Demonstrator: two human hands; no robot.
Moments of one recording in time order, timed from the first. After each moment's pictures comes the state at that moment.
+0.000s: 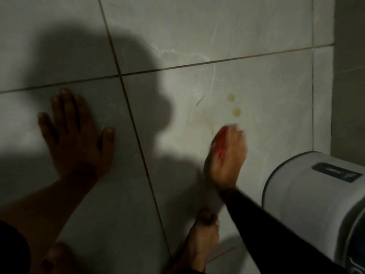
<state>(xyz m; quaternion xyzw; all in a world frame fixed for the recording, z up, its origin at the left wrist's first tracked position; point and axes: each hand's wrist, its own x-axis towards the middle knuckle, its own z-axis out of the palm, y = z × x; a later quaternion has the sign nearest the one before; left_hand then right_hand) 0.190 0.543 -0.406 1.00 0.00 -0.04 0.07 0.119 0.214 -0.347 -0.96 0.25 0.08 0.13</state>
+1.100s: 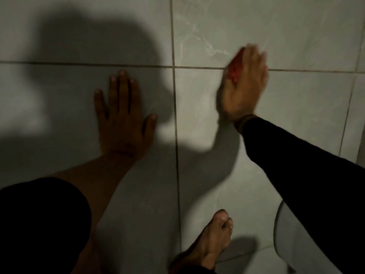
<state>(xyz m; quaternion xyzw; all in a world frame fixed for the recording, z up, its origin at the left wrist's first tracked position) 0.193 0.537 -0.388 1.00 0.01 -0.06 0.06 0.305 0.276 -0.360 -0.99 0.10 0.02 0.09</state>
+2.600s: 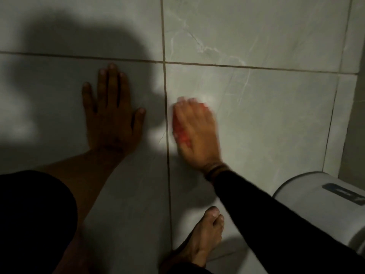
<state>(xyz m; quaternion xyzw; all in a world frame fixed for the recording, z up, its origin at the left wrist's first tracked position) 0.192 0.538 -0.389 1.00 0.01 -0.05 0.07 0.182 0.302 -0.363 -0.97 -0.18 0.09 0.11</state>
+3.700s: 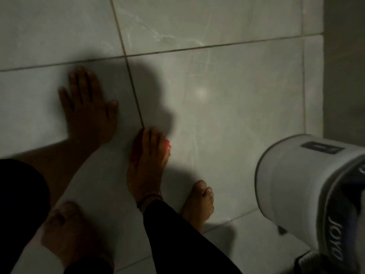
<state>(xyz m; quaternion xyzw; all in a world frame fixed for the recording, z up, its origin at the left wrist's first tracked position) 0.194 0.536 -0.361 0.99 -0.01 -0.14 0.07 0.054 0.410 -0.340 -0.93 0.19 0.13 0.28</state>
